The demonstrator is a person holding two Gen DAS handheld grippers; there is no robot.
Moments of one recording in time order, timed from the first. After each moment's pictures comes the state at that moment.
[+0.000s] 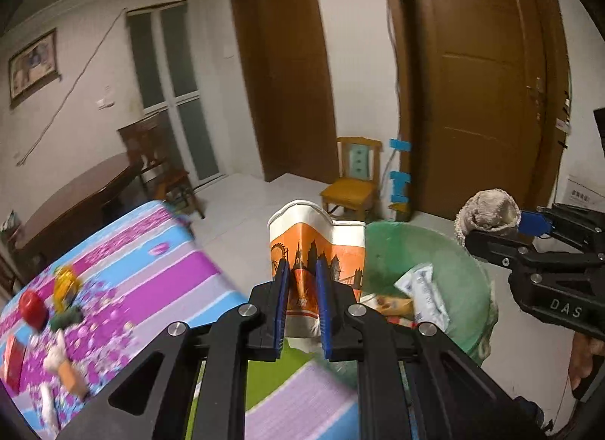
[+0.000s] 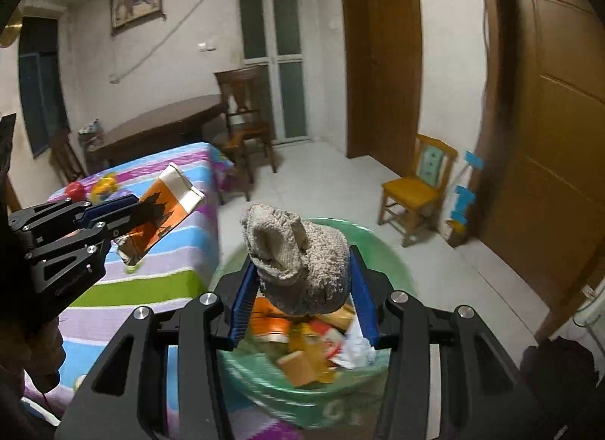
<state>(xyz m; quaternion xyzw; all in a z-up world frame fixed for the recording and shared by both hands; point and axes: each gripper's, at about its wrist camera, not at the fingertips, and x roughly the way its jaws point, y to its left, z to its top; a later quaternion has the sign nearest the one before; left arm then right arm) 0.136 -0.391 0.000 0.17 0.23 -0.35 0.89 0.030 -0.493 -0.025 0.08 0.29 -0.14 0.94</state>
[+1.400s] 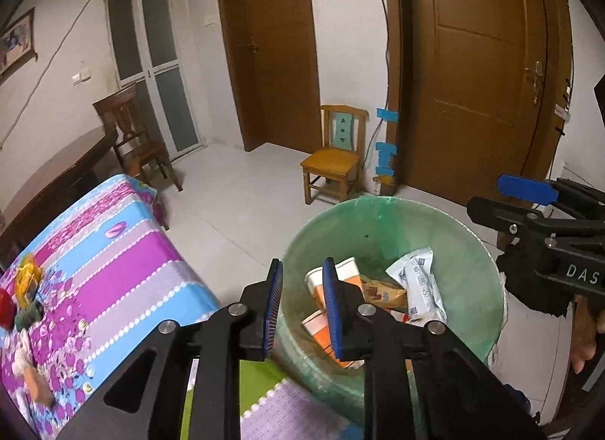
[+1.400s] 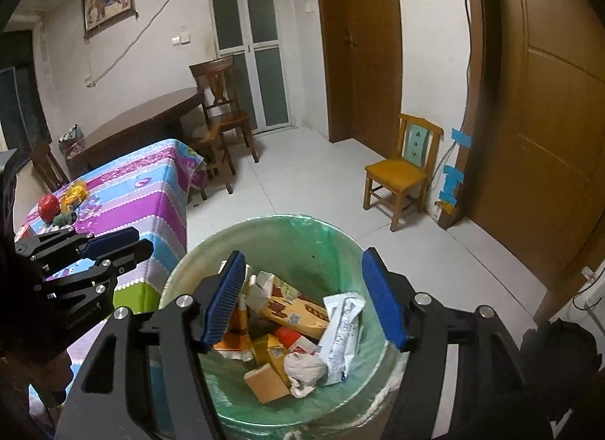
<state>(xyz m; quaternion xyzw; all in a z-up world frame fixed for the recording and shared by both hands) 0.182 -0.424 -0.059 0.18 0.29 -0.37 0.86 0.053 -0.526 -0.043 0.11 0.30 -0.15 0.94</state>
